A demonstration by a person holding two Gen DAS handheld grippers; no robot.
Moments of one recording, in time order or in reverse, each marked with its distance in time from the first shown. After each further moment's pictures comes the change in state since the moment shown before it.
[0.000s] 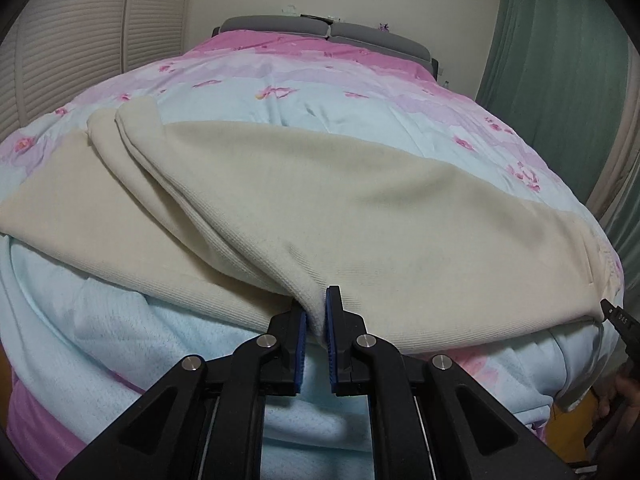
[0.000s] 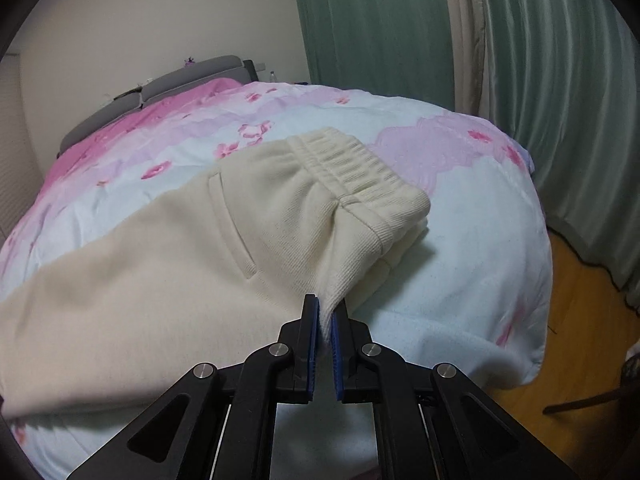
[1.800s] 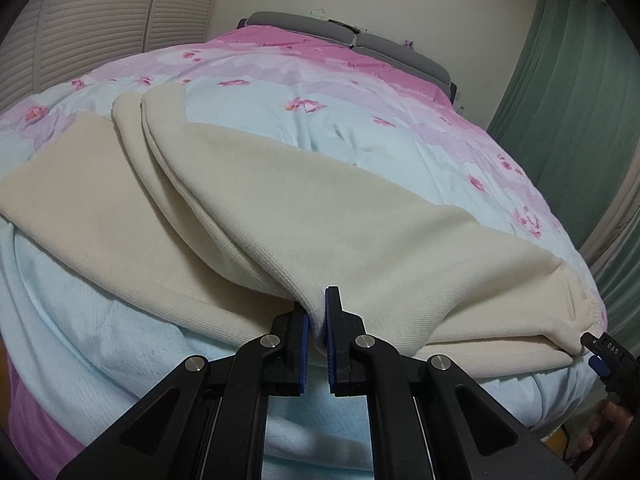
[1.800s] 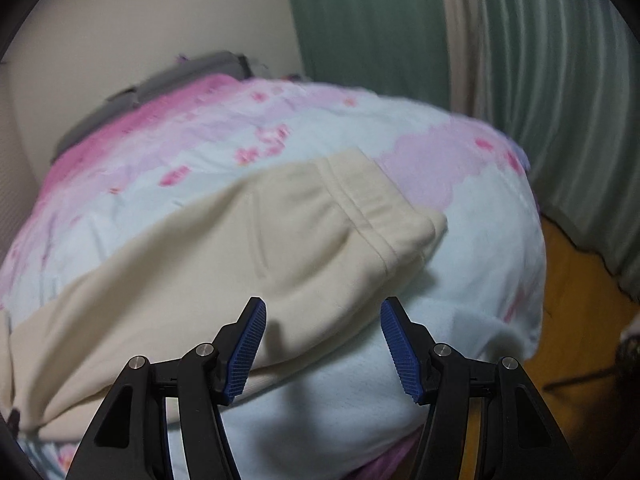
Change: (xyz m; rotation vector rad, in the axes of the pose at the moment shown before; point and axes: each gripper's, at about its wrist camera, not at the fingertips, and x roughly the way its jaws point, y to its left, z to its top) left arm -0.005 0.033 0.027 -0.137 -0.005 -0.024; right arm -0.024 0.040 0.021 0.066 0.088 -0.035
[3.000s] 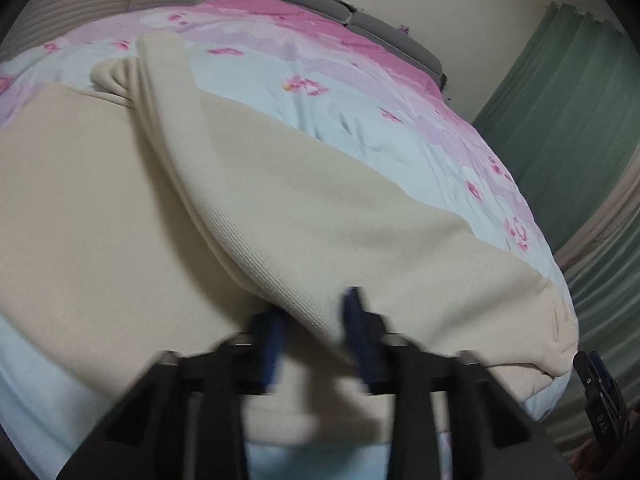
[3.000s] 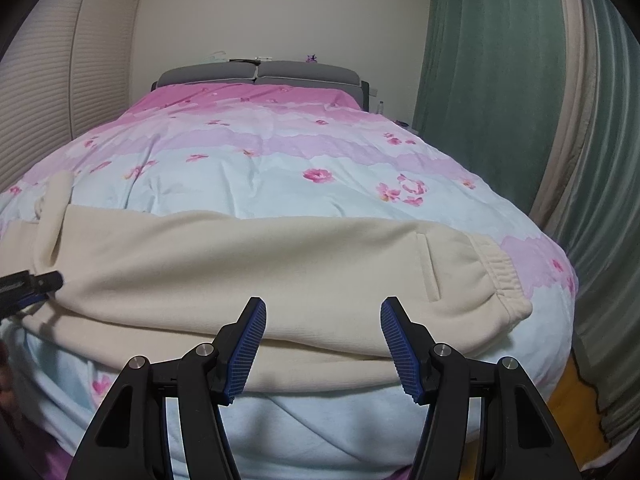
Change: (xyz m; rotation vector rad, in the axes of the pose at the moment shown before) left arm 0.048 0.043 0.042 -0.066 0.117 -0.157; right arm -0.079 0.128 -0.047 -0.483 -0.168 0.151
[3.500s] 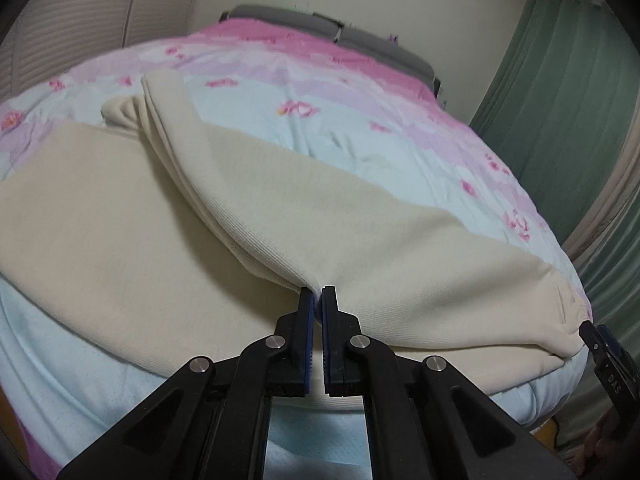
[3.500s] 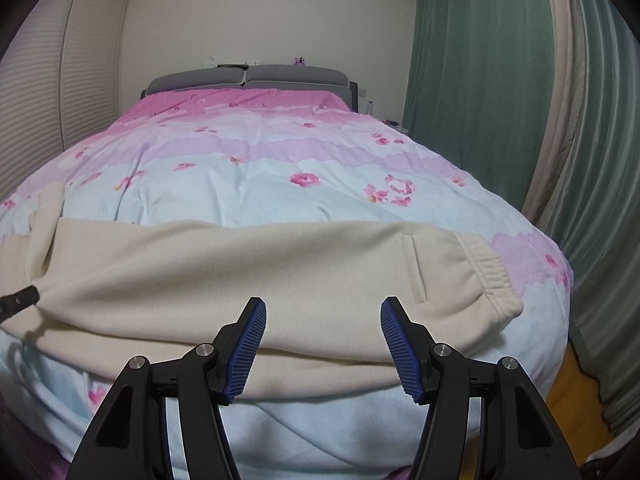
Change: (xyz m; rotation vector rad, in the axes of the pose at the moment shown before) left arm -0.027 -0.014 -0.010 0.074 -0.062 0.061; right arm 0.000 -0.010 0.003 0.036 -0.003 -0.023
